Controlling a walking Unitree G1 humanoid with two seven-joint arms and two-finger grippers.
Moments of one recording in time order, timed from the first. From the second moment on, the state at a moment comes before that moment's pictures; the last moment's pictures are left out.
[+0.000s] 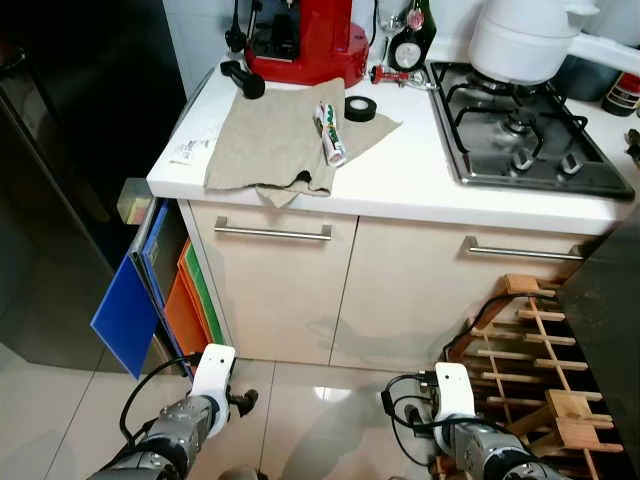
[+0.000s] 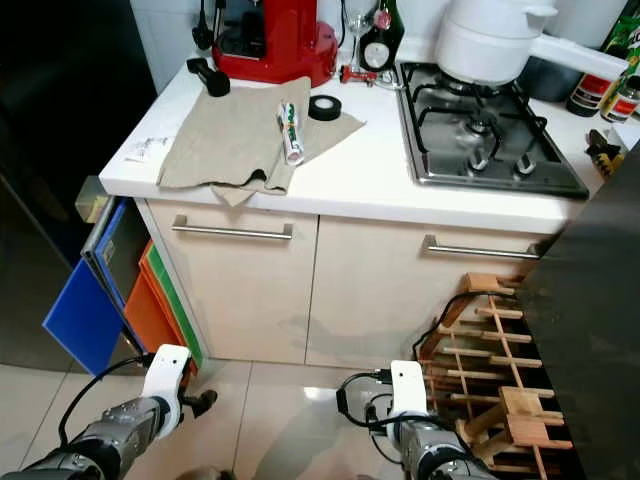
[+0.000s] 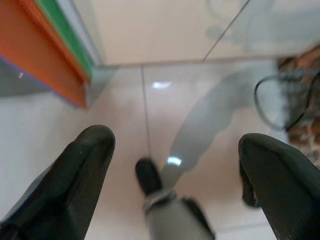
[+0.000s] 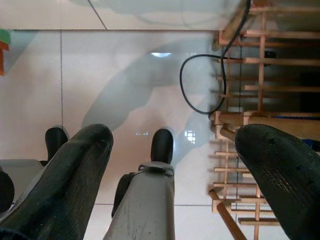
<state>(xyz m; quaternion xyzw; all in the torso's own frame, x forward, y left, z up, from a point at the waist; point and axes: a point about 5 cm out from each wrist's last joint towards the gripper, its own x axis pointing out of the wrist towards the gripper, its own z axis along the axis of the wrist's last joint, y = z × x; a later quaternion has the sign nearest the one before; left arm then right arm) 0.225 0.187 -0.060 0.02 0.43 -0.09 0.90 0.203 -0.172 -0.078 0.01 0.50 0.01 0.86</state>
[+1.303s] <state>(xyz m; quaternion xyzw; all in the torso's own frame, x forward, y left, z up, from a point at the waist) 0.297 0.127 0.175 0.02 -0.10 -0.13 0.99 0.260 -0.165 0.105 -0.04 0.04 0.05 1.00</state>
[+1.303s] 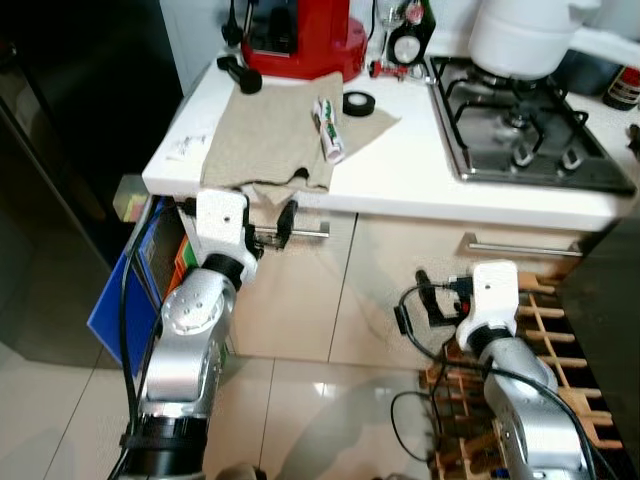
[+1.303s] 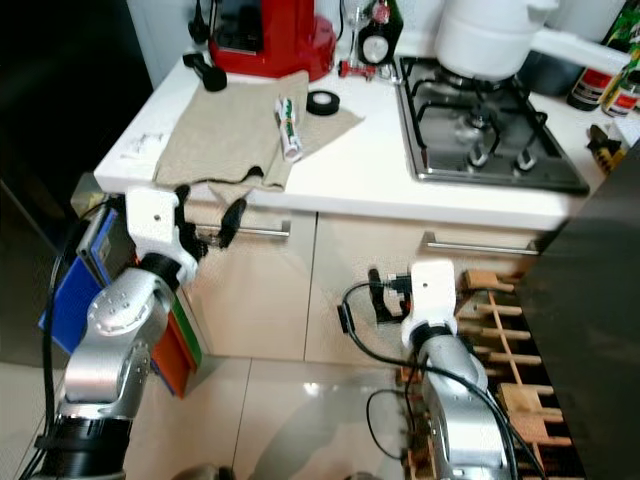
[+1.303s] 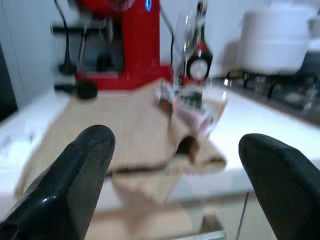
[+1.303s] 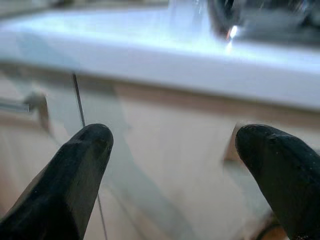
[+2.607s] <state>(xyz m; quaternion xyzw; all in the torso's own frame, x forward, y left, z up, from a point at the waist) 0.331 0.116 0.232 0.02 -0.20 -0.10 0.97 0.323 -0.108 0.208 -0.01 -0.15 0.06 0.99</state>
